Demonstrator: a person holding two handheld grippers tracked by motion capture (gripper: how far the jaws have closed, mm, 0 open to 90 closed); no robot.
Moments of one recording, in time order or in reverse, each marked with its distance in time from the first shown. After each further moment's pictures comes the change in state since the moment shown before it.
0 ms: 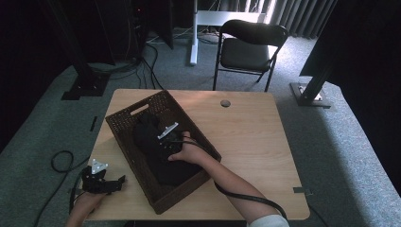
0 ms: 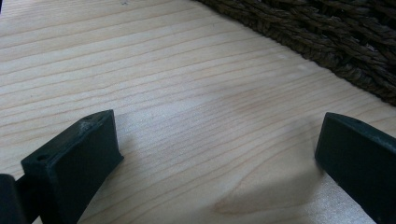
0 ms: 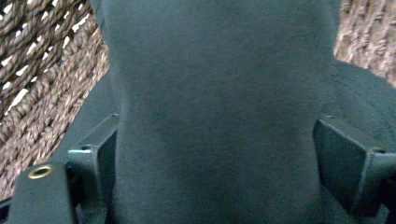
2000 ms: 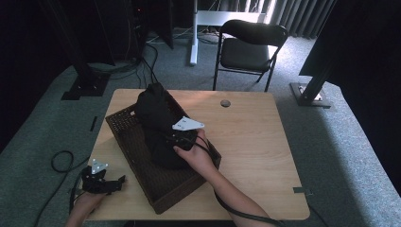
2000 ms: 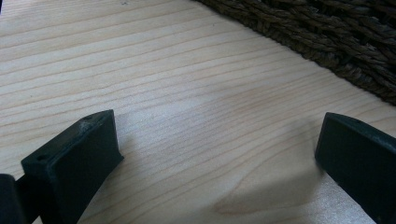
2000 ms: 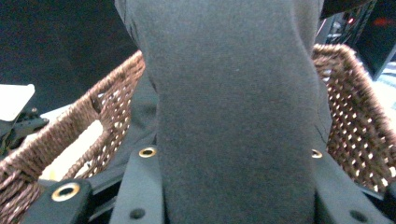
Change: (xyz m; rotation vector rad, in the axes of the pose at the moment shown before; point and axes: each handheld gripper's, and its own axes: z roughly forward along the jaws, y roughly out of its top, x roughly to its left) left arm 0.000 0.000 0.000 -0.002 0.001 0.001; right arm 0.013 -0.002 -0.088 -0.571 -0.110 0.120
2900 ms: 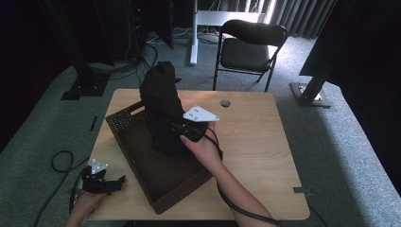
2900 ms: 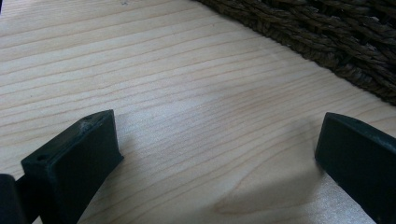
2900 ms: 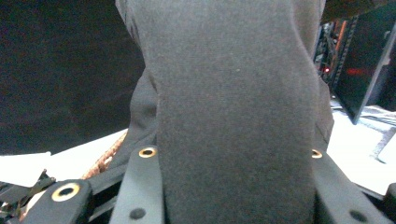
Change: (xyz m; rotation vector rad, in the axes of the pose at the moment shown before) left arm 0.000 0.000 0.000 0.001 -0.001 -0.002; right arm -0.011 0.042 -0.040 -0.183 -0.021 0.011
